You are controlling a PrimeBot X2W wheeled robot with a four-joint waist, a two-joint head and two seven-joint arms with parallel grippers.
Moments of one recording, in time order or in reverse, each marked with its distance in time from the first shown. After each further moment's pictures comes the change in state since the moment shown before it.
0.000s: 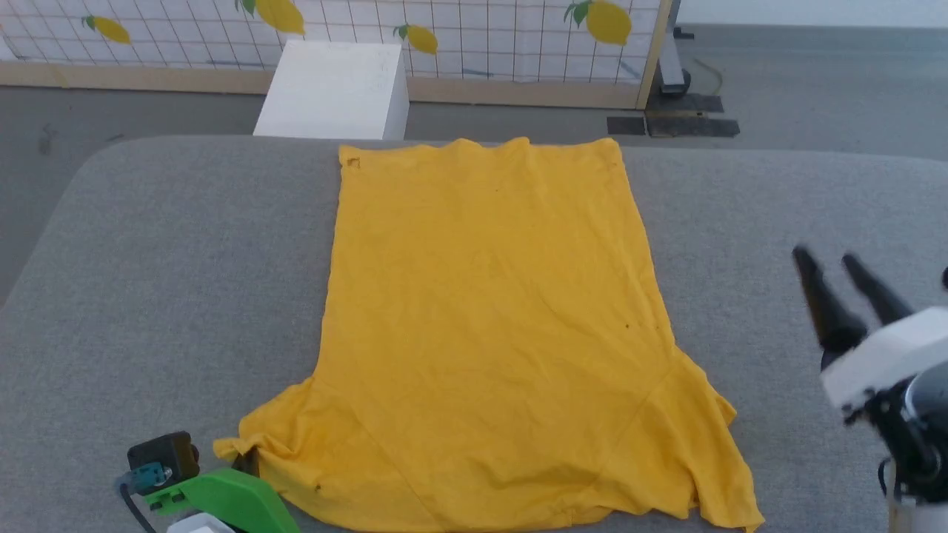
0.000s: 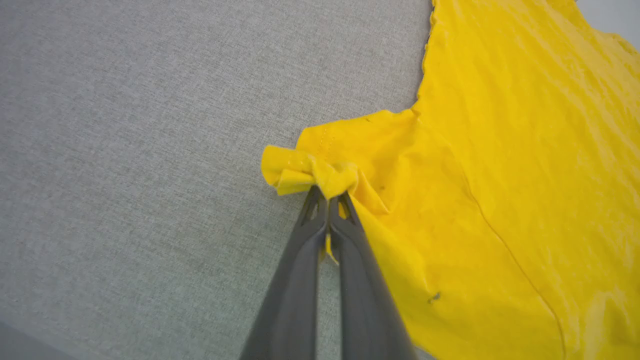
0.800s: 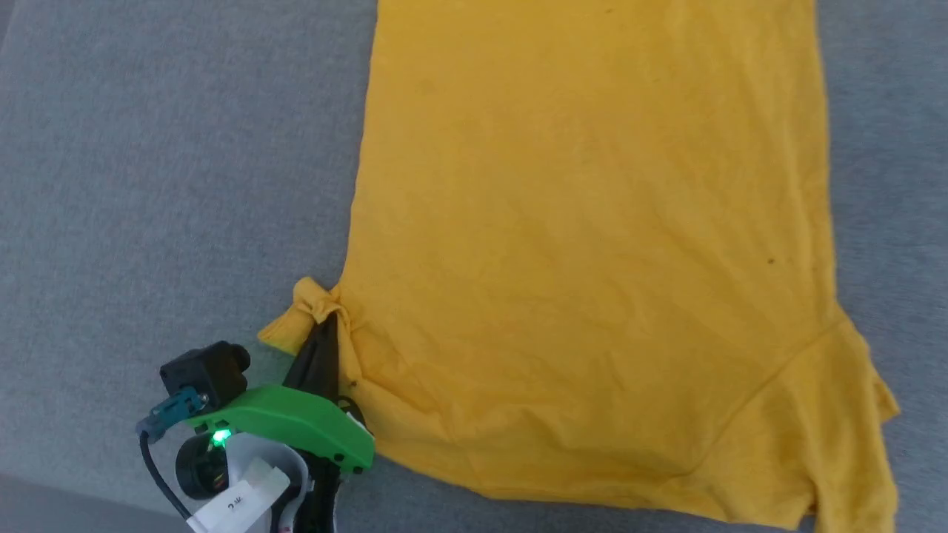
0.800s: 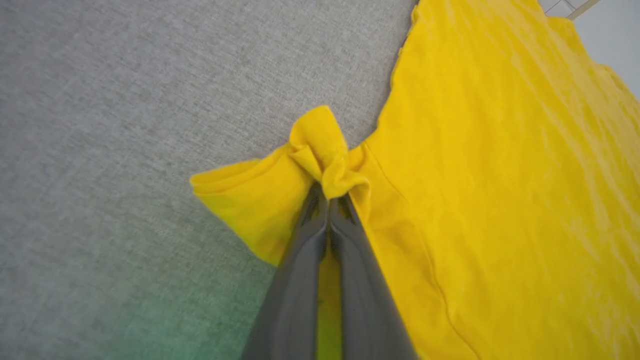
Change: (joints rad) left arm -0.122 -0.119 -0.072 -0.233 -0.046 -0.022 -0.078; right arm -1.082 -0.197 0.151 0.609 -0.385 0.000 0.319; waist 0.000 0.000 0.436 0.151
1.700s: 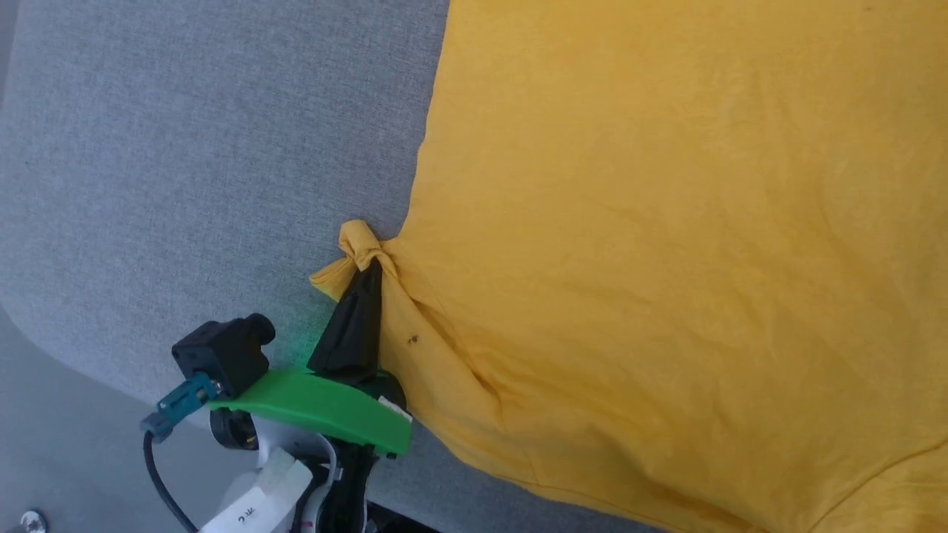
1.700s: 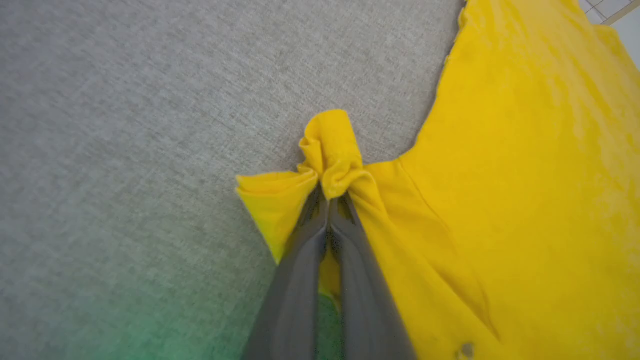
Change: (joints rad) left arm -0.046 -0.037 -0.063 -0.085 -0.018 -0.058 -0.063; right arm -0.133 -0.091 0.083 -0.024 -0.076 0.000 0.461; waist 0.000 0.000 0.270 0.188
